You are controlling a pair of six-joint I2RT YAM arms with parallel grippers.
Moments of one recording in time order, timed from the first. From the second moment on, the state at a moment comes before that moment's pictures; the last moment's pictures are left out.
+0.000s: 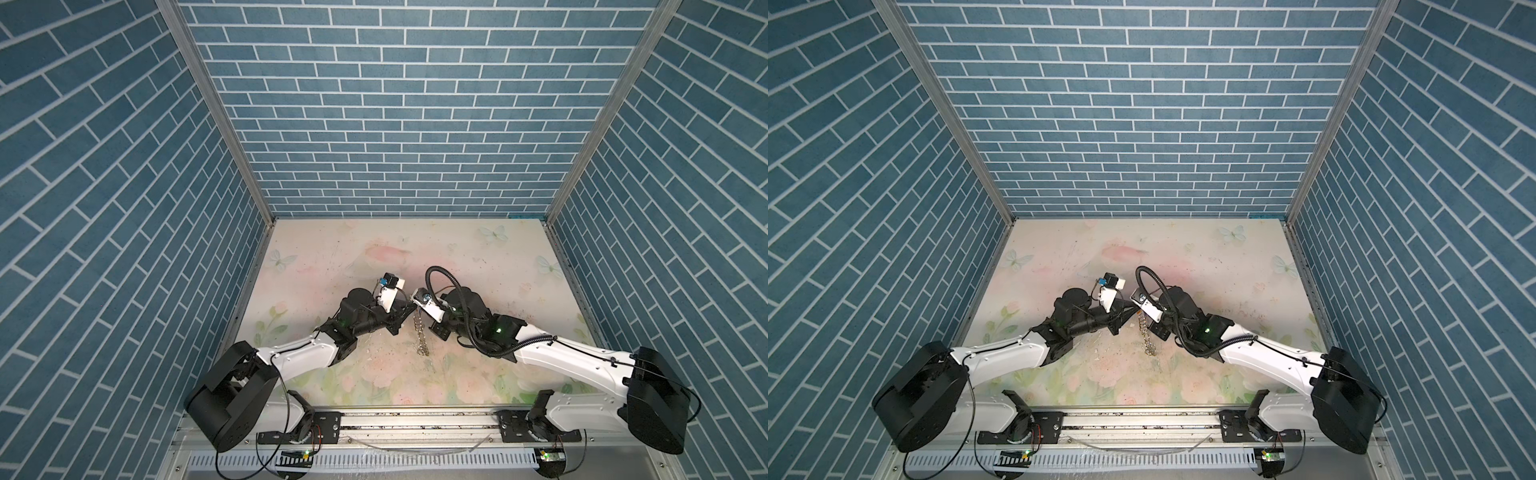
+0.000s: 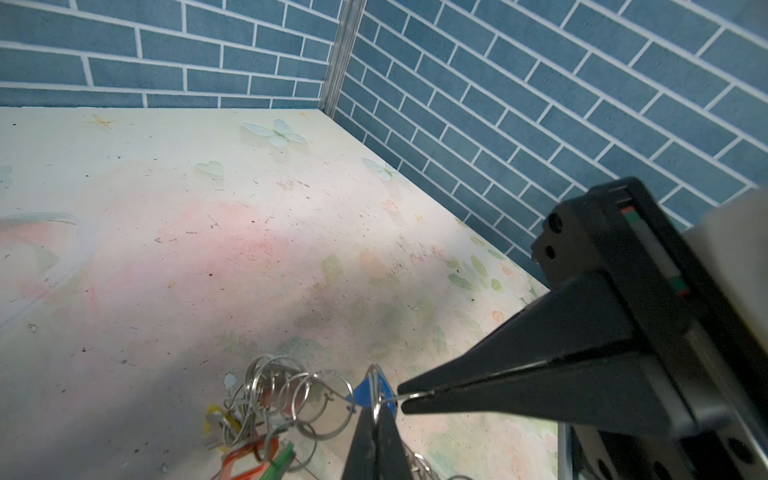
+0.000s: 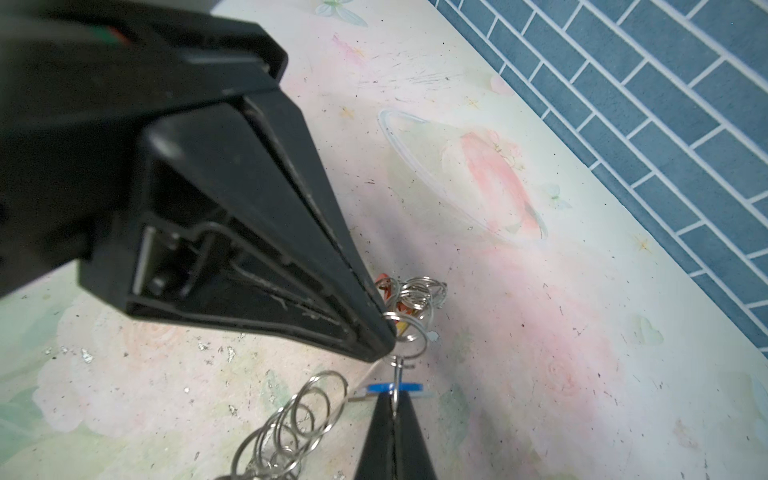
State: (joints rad) left arm -0.67 1.35 0.48 0.60 0.42 -0.34; right arm 0.97 1.26 0.76 -0.09 0.05 -0.27
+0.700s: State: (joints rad) left arm -0.70 1.45 0.43 0.93 0.31 -0.49; right arm 0.95 1.26 0.76 -0.02 0.06 -0.15
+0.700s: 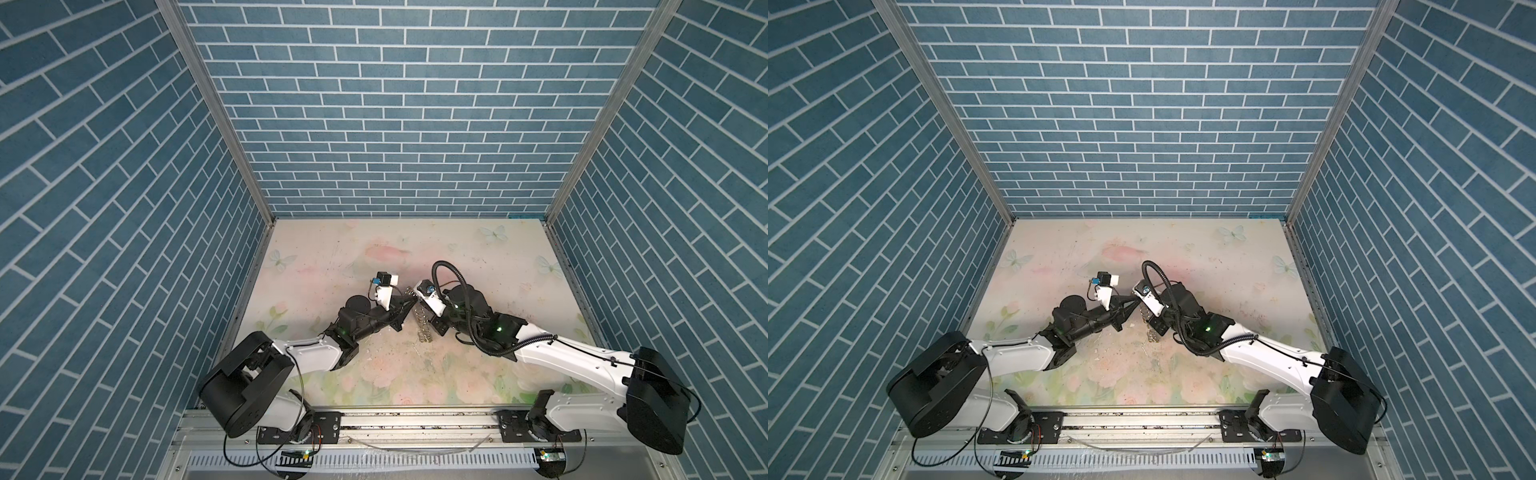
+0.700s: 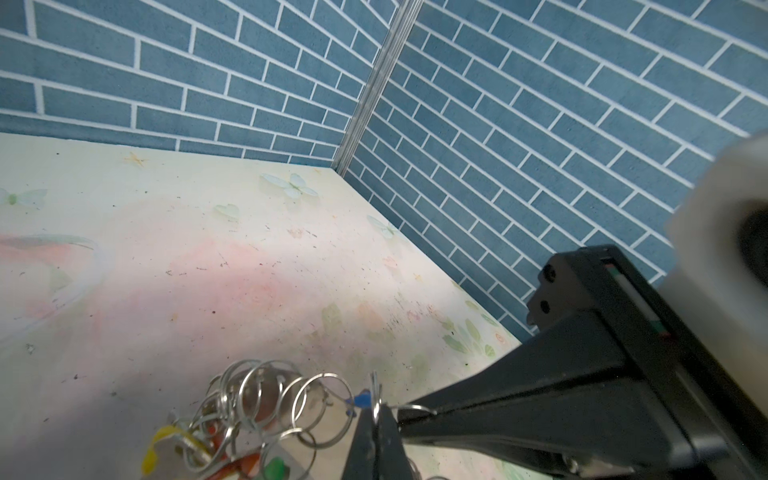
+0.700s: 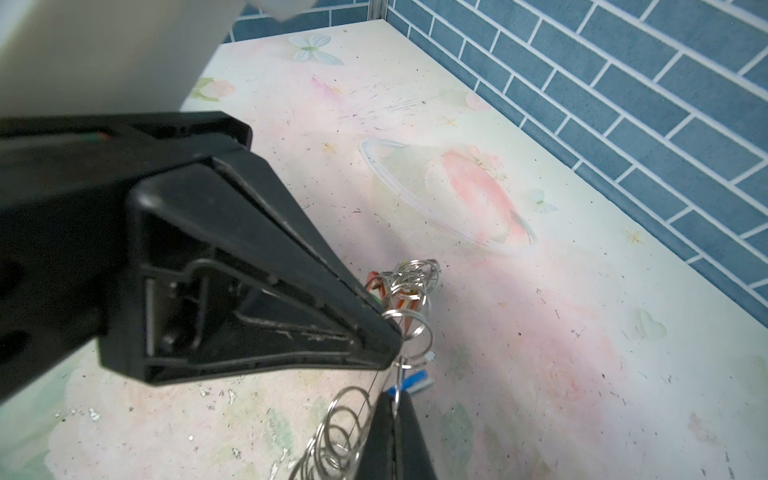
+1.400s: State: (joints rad) left arm -0.68 1.63 0.43 1.22 0.34 -0.48; right arm 0.93 1.16 0.76 -0.10 0.01 -0.16
